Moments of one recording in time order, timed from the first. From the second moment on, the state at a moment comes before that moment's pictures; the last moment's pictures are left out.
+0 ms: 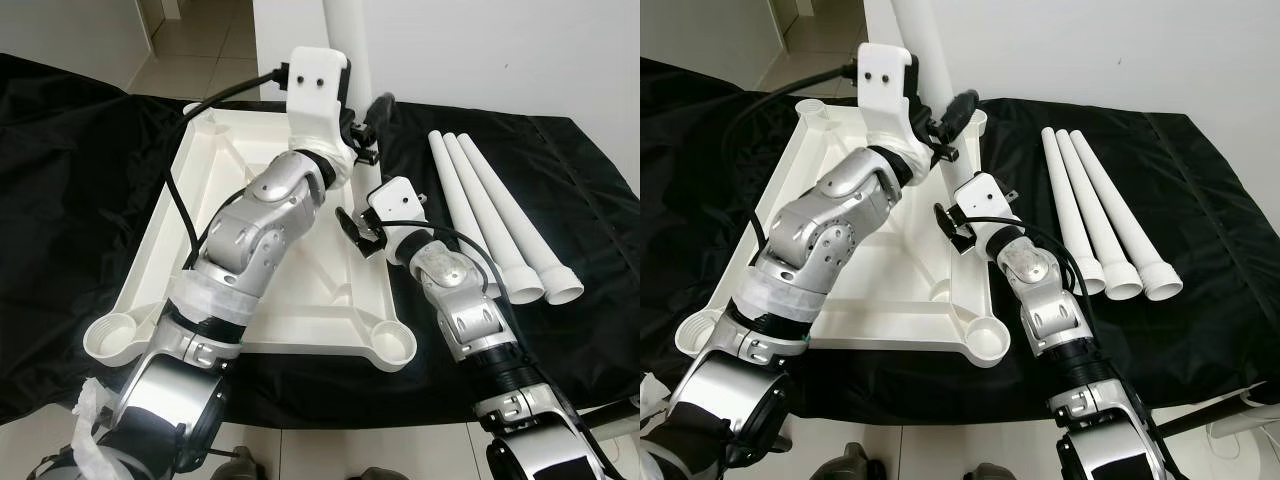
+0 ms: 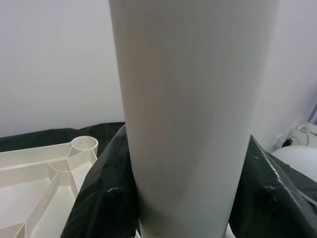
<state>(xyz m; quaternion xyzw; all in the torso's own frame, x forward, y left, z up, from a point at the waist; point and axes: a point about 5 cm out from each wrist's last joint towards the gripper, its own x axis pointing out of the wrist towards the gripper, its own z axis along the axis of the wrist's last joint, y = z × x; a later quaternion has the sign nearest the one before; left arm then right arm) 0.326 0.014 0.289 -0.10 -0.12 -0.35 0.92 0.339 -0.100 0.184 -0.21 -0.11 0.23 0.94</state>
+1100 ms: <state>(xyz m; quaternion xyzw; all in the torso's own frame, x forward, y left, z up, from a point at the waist) 0.319 0.008 0.290 -0.11 -0.14 -0.35 0.92 0.348 -0.103 0.181 -0.15 -0.10 0.17 0.97</state>
